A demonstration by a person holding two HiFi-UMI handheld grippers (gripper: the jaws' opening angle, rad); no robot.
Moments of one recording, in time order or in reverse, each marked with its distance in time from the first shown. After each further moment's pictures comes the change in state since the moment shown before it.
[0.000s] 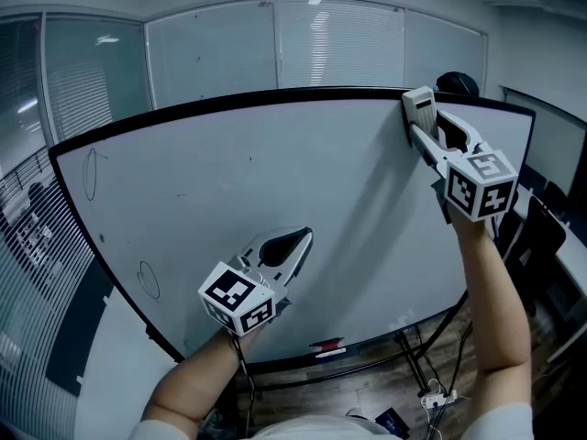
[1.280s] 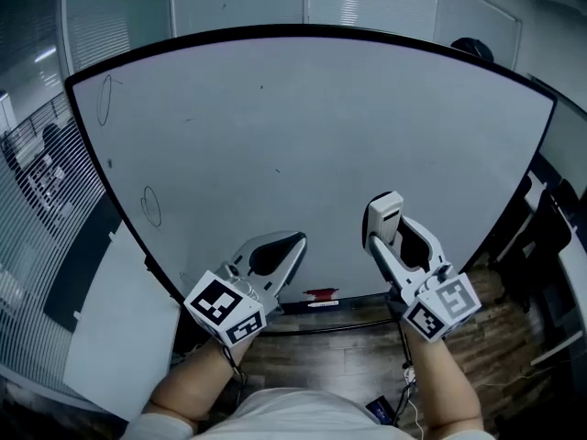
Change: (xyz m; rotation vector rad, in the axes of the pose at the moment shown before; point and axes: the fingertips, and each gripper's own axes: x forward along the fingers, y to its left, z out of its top) left arm -0.073 -0.087 -0.025 -0.127 0.036 0.137; right arm -0.170 0.195 -0.111 0.397 -0.025 0.337
